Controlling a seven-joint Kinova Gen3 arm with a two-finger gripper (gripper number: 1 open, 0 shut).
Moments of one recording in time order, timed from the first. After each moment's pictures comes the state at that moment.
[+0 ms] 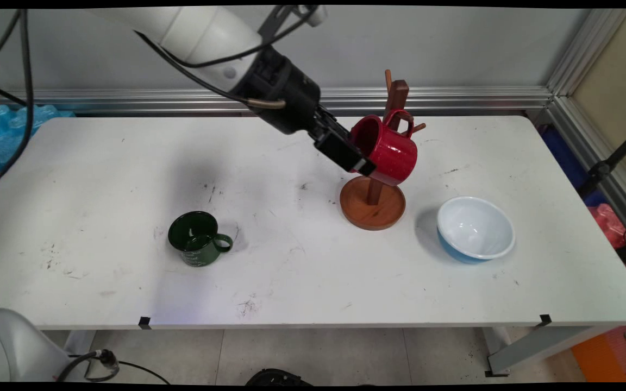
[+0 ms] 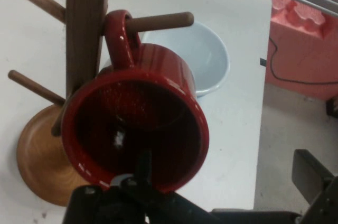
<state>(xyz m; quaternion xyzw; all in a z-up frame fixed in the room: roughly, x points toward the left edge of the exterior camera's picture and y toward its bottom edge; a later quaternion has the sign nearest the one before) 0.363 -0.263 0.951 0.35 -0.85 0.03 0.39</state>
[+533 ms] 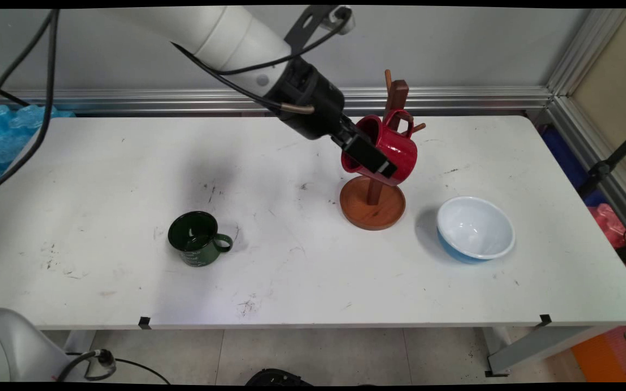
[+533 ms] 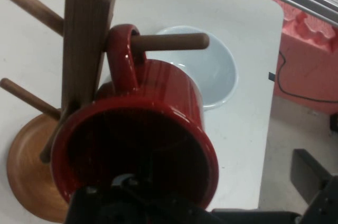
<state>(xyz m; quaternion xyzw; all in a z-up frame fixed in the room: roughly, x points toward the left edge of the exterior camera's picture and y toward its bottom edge) 0.337 -0.278 0.940 0.38 -0.84 0.02 0.39</state>
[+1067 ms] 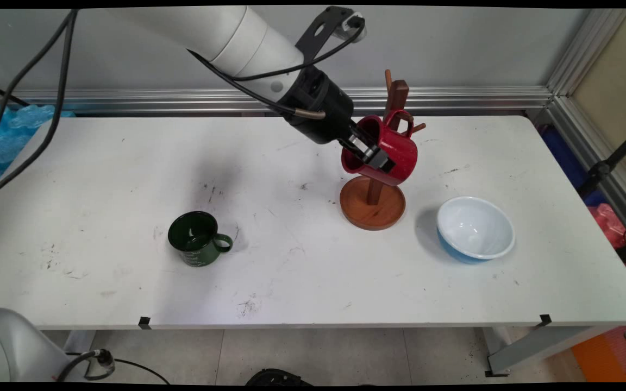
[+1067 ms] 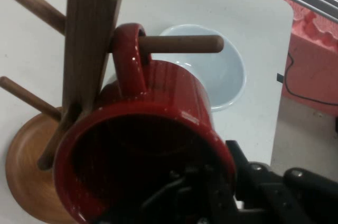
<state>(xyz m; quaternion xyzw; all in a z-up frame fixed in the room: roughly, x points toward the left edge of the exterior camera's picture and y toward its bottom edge) 0.326 -0.284 0.932 0.39 -0.84 0.03 0.38</state>
